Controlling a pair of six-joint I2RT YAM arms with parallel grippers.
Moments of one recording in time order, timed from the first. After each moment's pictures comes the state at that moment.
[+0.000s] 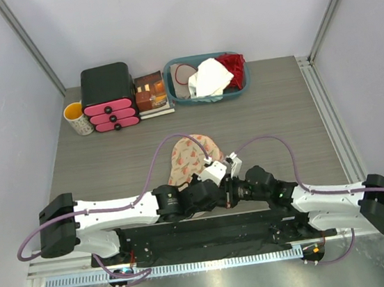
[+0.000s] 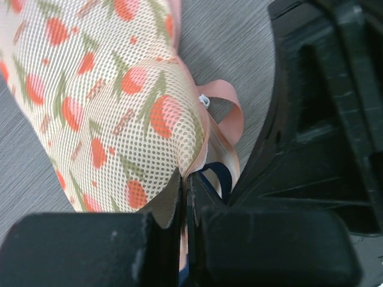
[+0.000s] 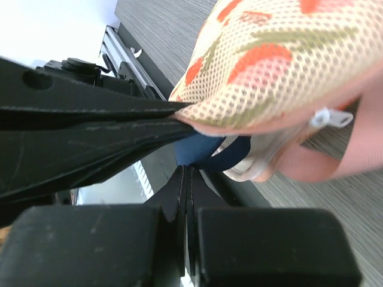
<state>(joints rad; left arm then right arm) -1.36 1.36 0.89 -0.42 -0.54 -0.39 0.99 1.03 0.22 0.48 -0.25 0.90</state>
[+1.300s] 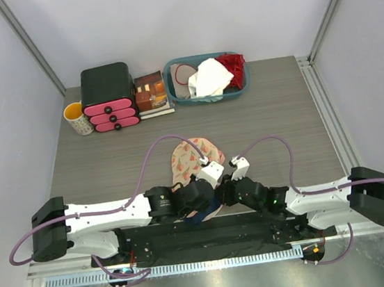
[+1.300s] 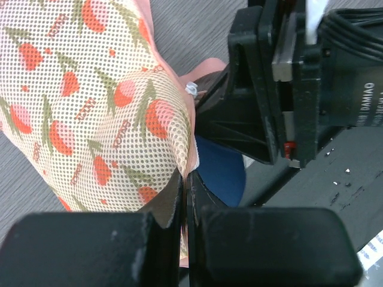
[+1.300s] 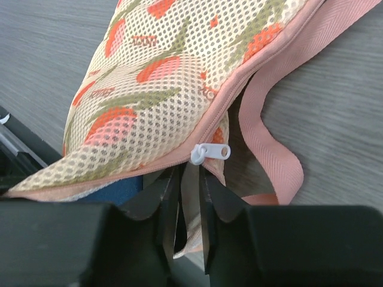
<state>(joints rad) -1.35 1.29 0.84 -0.35 -0.45 -0.39 1.14 1.17 0.23 0.46 0.36 0.79</state>
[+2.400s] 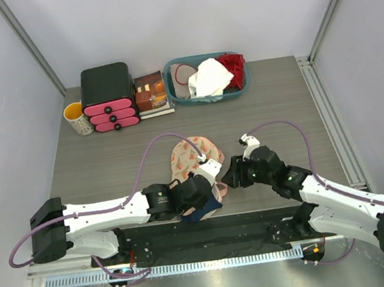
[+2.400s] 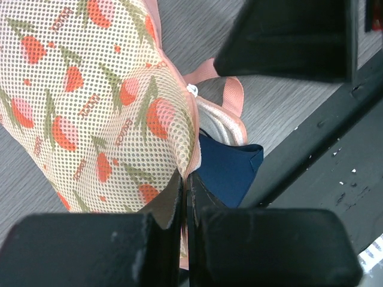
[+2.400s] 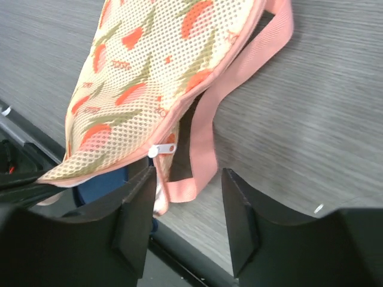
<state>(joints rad) -1.31 1.28 0.84 -0.36 -0.41 -0.38 0.79 0.89 0.41 -0.10 -0.02 0.63</state>
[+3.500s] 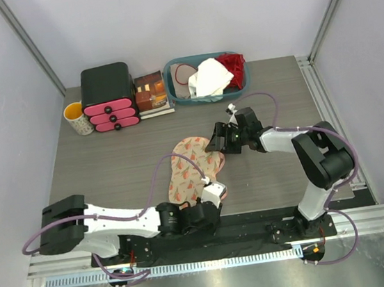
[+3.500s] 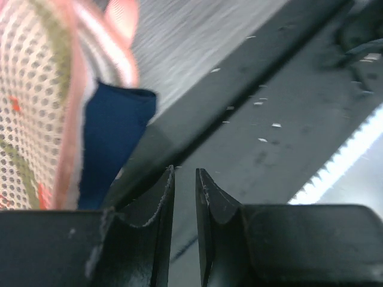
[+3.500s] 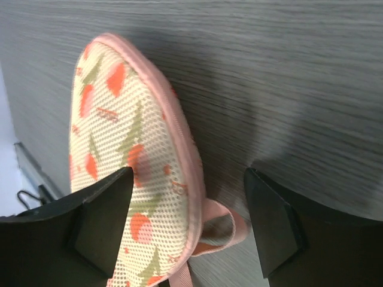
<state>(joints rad) -1.48 1.34 0.69 -0.15 -0.30 -0.75 0.42 1.70 0.83 0.13 -0.43 0.62</state>
